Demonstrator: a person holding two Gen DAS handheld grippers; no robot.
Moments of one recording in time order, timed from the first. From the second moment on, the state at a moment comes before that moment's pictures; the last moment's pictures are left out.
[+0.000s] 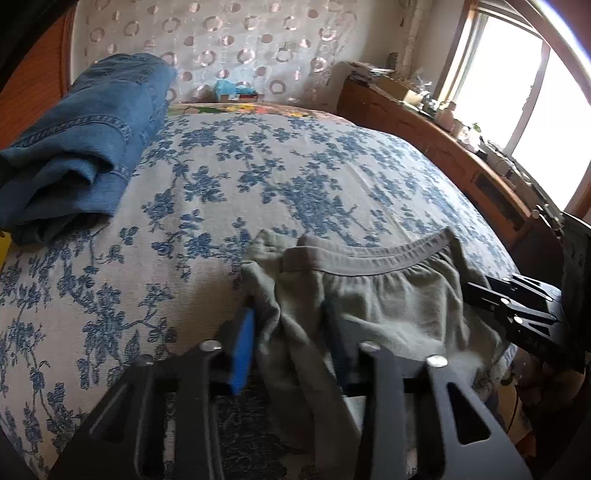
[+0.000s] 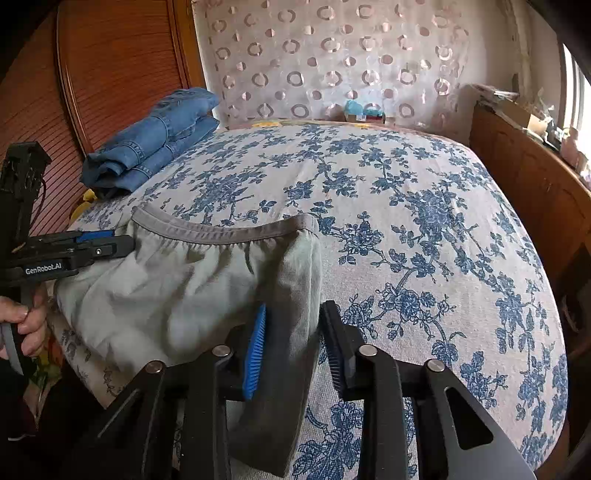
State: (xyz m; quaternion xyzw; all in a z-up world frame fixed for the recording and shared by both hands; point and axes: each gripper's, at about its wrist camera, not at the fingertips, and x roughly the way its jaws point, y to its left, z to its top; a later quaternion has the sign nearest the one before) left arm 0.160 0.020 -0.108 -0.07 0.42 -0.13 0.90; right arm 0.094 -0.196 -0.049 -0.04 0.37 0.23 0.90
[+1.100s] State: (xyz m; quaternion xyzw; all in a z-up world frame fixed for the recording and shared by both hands) left arm 0.083 0.021 0.009 -0.05 0.25 -0.17 0.95; right arm 0.032 -0.221 0.031 -0.01 0.25 0.27 0.93
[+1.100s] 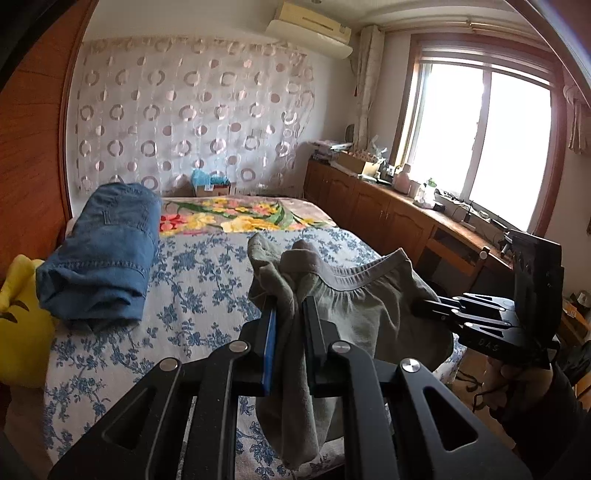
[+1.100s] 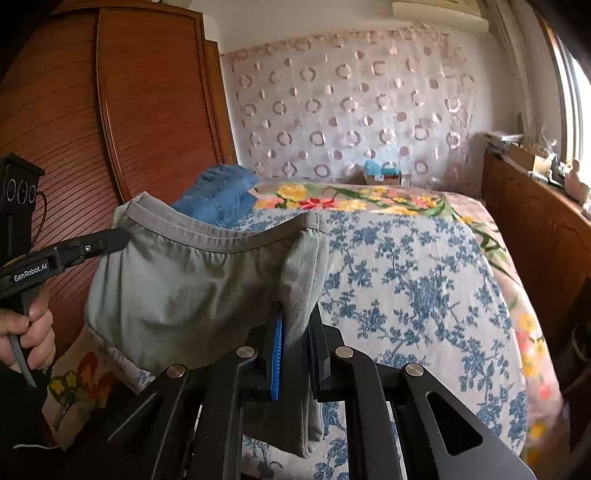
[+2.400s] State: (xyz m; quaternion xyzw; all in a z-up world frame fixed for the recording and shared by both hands) left arm 0.120 0.038 0.027 -0.05 0.24 -0.14 0.96; right arm 0.096 -0.201 0.051 -0.04 0.22 0.30 0.93
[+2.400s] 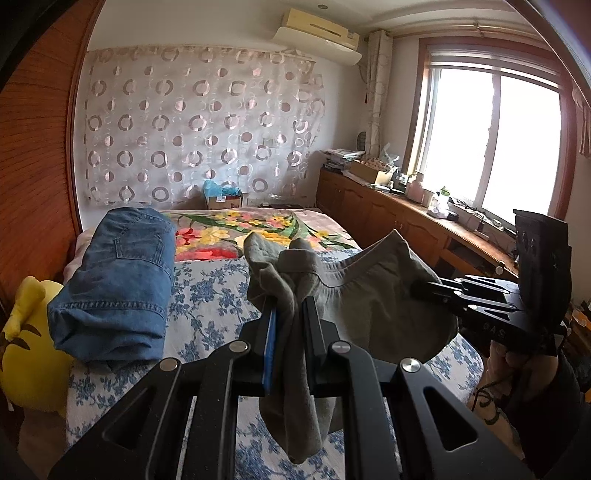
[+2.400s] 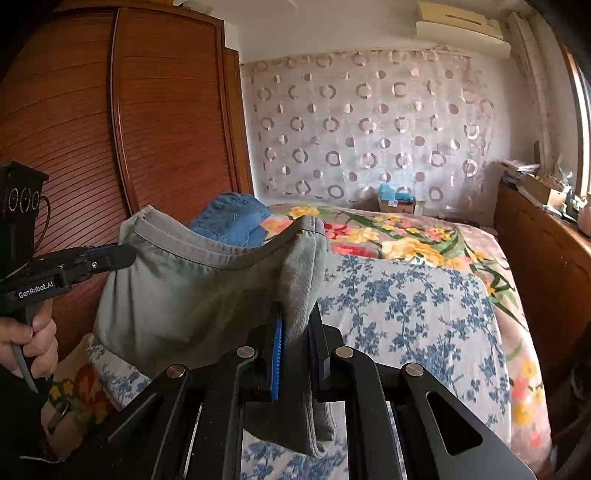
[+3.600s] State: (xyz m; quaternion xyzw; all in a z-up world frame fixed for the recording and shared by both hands) left arm 0.206 0.141 0.041 -0.08 0.23 -0.03 0.97; right arm 0.261 -0.093 0.067 -0.11 0.17 0.36 0.91
